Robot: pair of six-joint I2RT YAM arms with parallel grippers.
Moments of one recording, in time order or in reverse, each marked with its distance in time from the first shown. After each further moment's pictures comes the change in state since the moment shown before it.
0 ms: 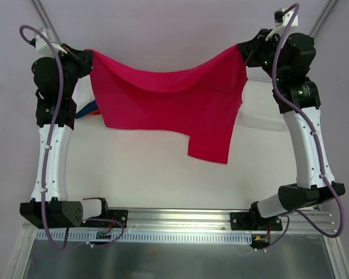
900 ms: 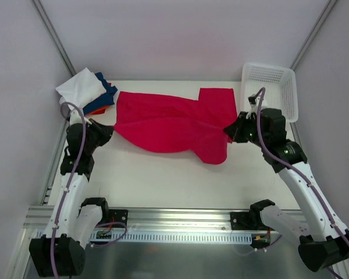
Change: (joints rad) left arm 0.000 -0.379 -0.811 0.010 0.042 -0.146; right arm 0.109 -0.501 -0.850 -0.080 -0.019 0.138
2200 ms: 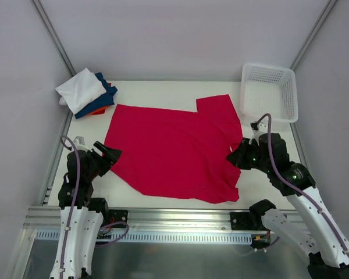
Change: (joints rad) left arm -0.002 -0.489 -0.202 -0.483 0.047 -0.137; right arm 0.136 -0.314 -0.196 -0.306 0.078 0.180
